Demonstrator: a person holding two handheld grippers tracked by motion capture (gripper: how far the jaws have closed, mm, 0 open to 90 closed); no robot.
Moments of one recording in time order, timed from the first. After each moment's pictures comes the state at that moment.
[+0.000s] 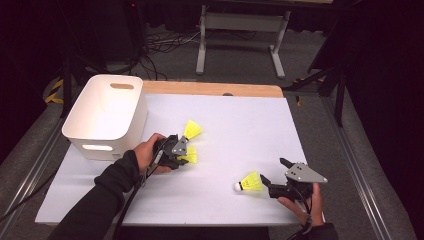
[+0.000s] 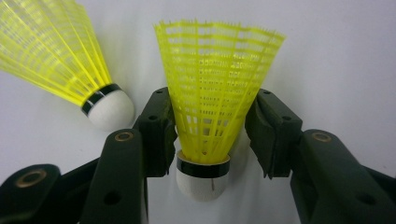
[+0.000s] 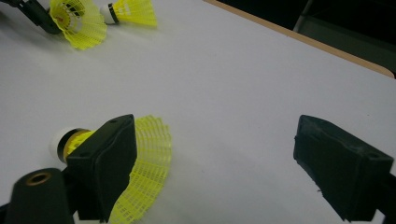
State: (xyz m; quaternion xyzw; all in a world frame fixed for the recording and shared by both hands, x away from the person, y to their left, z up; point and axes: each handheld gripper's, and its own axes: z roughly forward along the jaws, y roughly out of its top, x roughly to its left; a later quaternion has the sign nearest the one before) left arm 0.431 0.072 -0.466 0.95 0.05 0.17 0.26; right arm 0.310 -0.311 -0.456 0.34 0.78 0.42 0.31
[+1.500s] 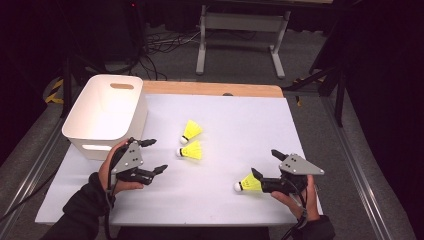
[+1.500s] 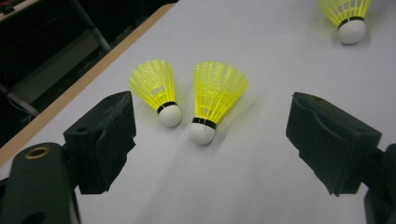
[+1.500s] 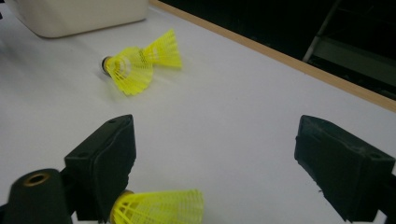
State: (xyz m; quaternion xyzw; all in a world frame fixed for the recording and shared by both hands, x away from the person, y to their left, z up) left arm 0.353 0.172 -0.446 0.82 0.13 0.25 0.49; right arm 0.314 -0.282 -0.419 0.32 0.78 0.45 0.30
